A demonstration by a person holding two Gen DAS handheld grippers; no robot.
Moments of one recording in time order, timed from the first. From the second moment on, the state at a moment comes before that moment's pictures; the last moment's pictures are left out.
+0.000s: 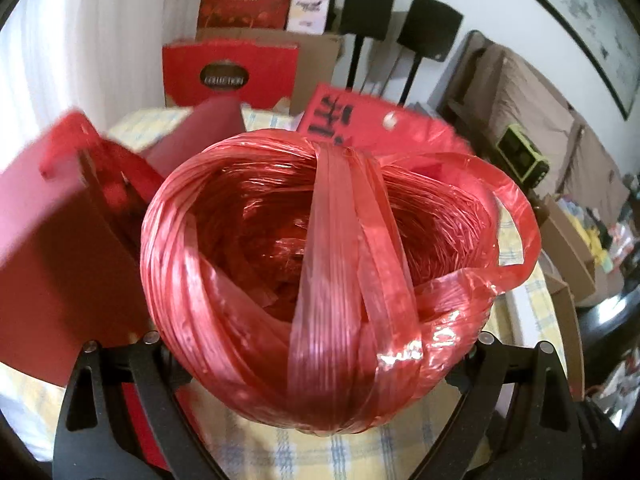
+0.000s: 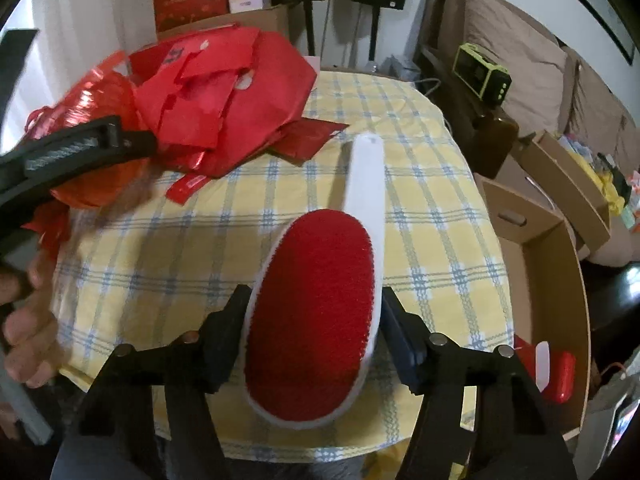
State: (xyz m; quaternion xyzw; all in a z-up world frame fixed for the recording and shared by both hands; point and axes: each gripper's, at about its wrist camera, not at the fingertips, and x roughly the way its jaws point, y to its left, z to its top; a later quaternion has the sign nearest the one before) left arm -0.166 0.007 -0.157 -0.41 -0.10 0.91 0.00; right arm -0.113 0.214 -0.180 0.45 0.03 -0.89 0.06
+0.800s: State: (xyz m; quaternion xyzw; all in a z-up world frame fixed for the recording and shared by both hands) left arm -0.088 0.015 -0.032 -0.29 -0.06 0.95 0.04; right arm -0.061 0.244 -0.095 0.34 -0.01 -0.94 0.08
